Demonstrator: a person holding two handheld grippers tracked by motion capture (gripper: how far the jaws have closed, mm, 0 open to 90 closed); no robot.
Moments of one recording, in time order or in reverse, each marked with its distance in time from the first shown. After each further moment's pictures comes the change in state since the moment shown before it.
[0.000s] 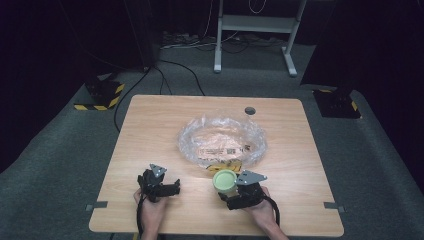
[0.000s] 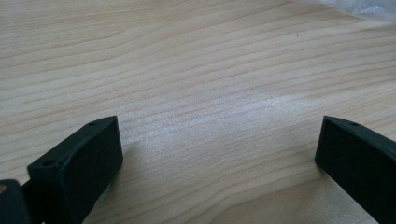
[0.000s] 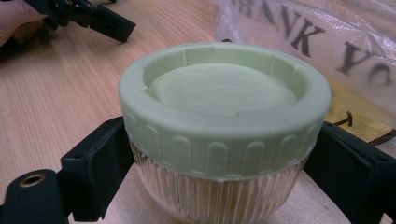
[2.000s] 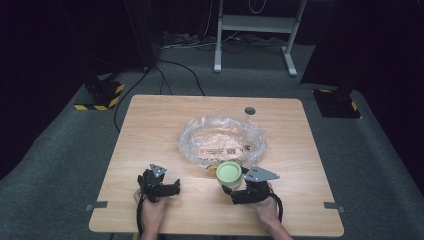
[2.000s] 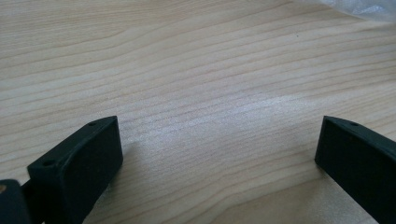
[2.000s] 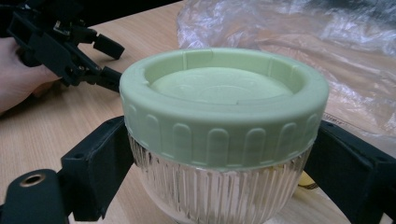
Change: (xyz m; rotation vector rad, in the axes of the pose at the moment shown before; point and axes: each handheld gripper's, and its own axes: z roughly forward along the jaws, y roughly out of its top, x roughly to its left) left arm 0.000 0.000 0.000 -0.001 0.000 -0.001; right arm -0.014 0.008 -0.020 -0.180 -0.001 0.032
